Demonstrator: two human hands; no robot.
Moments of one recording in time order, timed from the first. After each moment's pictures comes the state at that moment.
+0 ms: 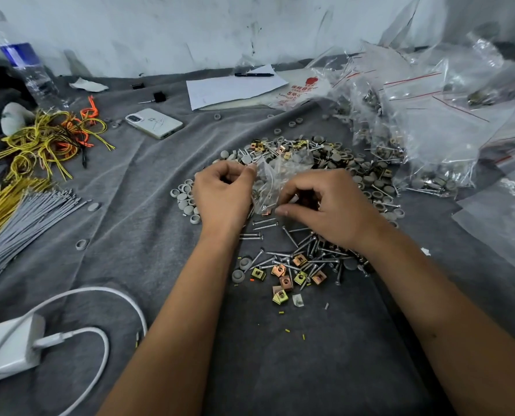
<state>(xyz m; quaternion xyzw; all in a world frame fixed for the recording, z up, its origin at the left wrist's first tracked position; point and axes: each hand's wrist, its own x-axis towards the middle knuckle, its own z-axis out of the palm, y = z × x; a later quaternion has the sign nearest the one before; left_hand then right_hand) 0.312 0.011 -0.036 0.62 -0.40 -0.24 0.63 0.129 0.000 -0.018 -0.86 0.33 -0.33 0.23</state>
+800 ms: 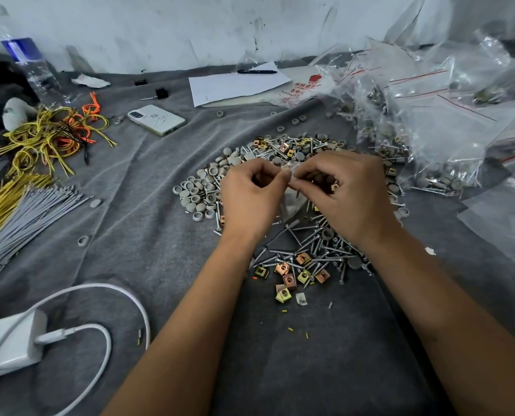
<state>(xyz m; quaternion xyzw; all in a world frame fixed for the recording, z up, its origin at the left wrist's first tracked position) 0.286 0.025 -0.025 0.60 -0.51 -0.25 0.56 0.127 0.001 -0.013 -0.81 0.33 -0.48 0.06</state>
